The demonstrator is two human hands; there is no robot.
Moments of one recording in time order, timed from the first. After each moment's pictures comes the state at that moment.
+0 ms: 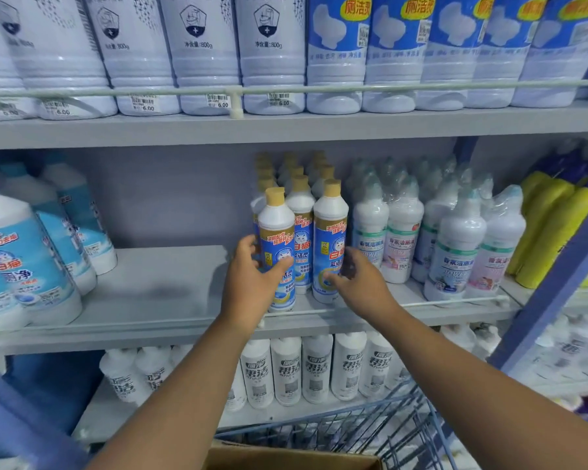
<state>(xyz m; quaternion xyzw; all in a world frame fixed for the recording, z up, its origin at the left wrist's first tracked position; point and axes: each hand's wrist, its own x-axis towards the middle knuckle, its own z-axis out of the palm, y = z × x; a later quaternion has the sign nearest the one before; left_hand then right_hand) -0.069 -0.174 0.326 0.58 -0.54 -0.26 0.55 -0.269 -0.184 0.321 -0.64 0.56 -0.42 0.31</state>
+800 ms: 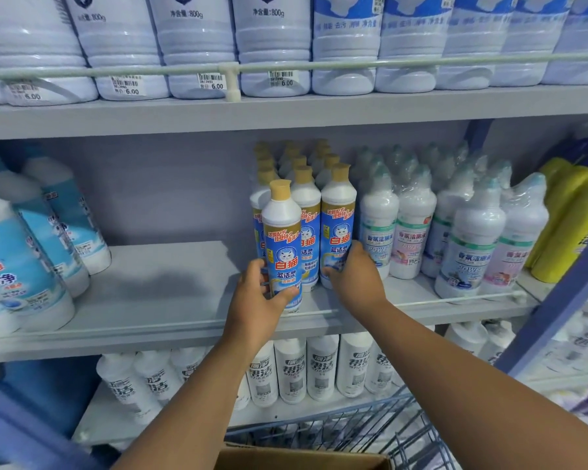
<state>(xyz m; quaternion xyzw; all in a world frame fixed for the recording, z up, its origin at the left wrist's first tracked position) -0.061 -0.176 0.276 0.59 -0.57 -0.29 0.48 -0.248 -0.233 0.283 -0.62 0.64 -0.41 0.19</state>
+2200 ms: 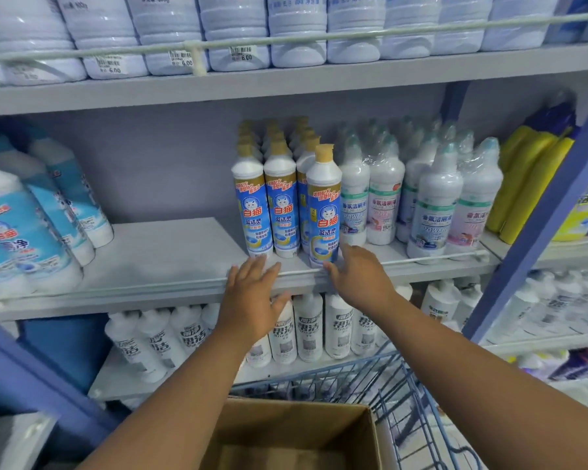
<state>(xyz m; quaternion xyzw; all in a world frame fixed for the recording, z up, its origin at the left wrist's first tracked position) -0.077 -0.122 0.244 0.62 -0.76 0.02 0.19 -0.300 -0.153 0.274 -0.74 0.62 -0.26 0.08</state>
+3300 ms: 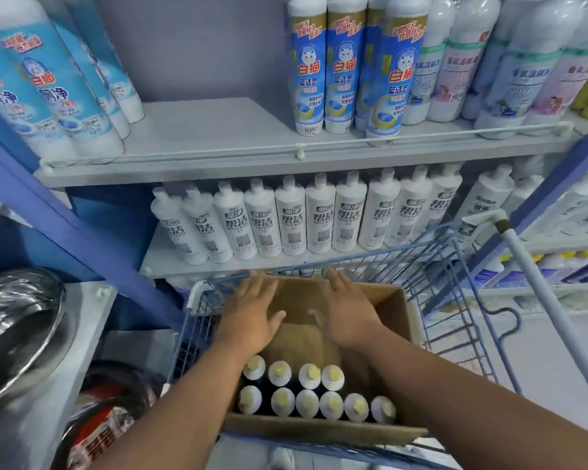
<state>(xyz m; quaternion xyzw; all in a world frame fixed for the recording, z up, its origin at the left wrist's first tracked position) 0.026 0.056 0.087 0.68 -0.71 -0.15 -0.01 -0.185 0.036 0.097 -0.80 0.57 0.01 0.18</state>
